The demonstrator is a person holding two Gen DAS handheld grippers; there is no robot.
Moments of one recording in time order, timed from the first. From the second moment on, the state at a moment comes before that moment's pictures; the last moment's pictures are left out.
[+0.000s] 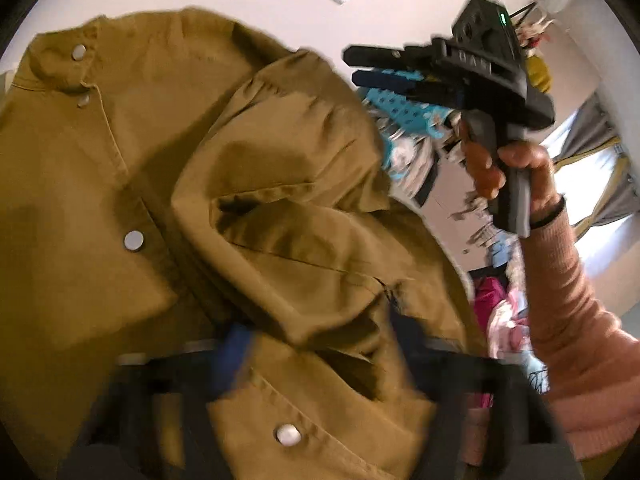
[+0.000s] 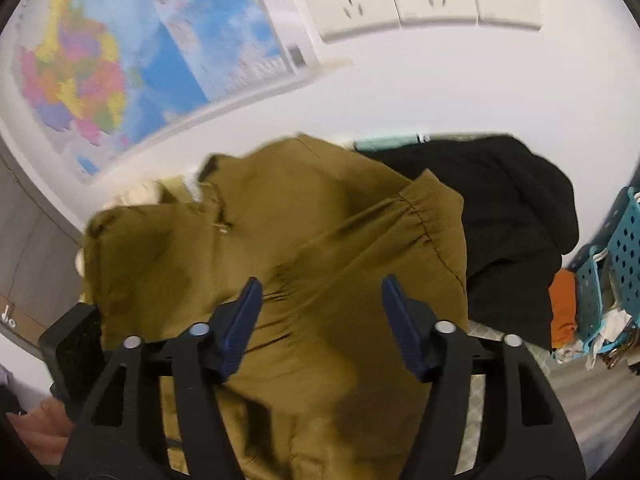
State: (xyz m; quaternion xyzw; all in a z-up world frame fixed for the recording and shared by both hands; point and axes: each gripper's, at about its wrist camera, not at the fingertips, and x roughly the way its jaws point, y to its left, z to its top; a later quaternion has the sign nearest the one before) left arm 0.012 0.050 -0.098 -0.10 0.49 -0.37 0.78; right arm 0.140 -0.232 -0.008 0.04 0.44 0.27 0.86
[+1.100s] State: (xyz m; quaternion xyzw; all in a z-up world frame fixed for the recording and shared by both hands) left arm 0.025 0.182 -0.071 0.04 0.49 -0.16 0.85; right arm 0.114 -0.166 0.005 -0.04 0.36 0.33 0.87
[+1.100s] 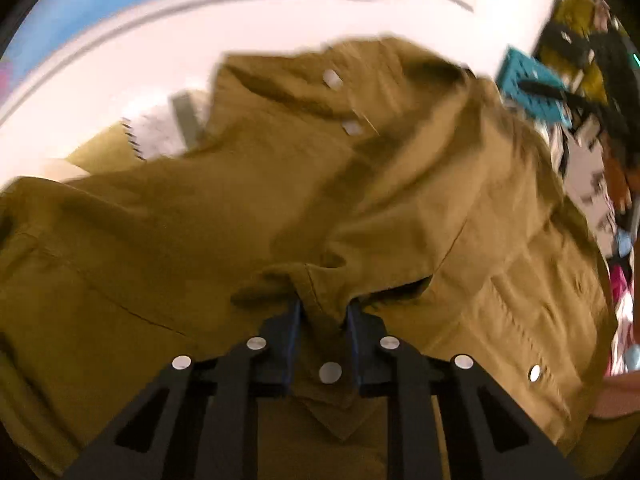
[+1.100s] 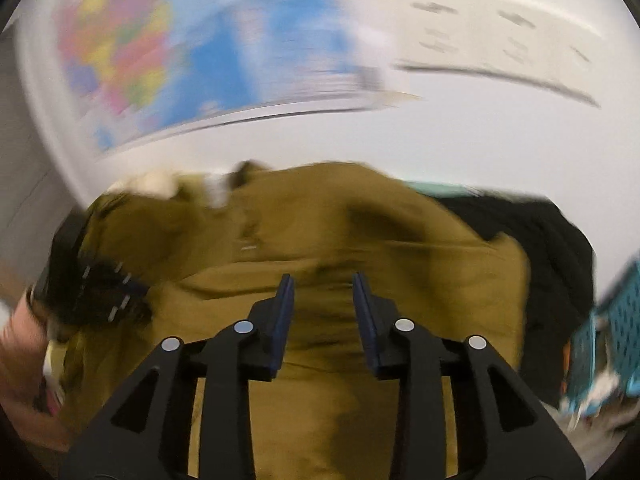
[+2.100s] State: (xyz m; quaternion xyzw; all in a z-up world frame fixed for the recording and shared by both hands) left arm -0.130 0.319 -0.043 -0.07 0.40 -0.05 0.91; right arm -0.053 0.057 -0.039 -0.13 0.37 0.64 0.66
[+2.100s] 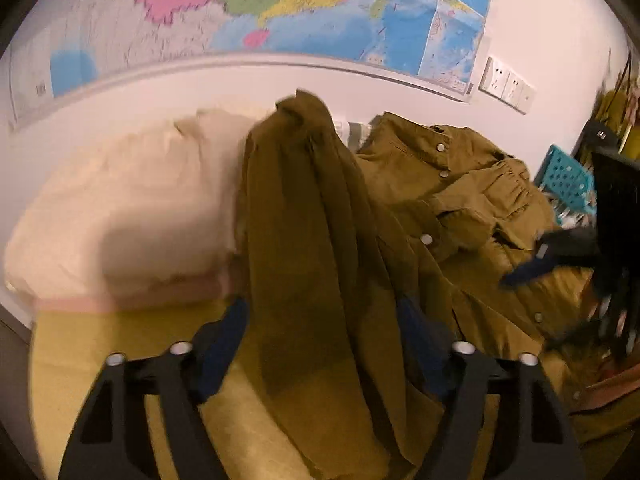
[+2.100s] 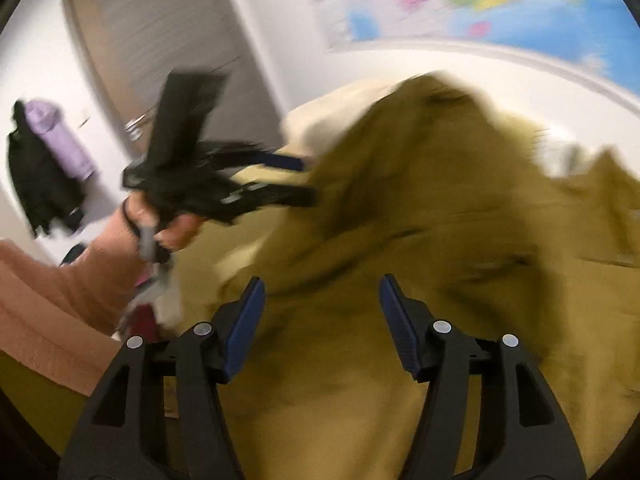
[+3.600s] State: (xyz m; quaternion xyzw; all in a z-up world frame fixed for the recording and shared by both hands) left arm -0.170 0.383 -0.045 -0.19 0.37 -0.10 0.90; right arm -0.029 0.185 -0.088 -0.03 0.46 0.59 0.67
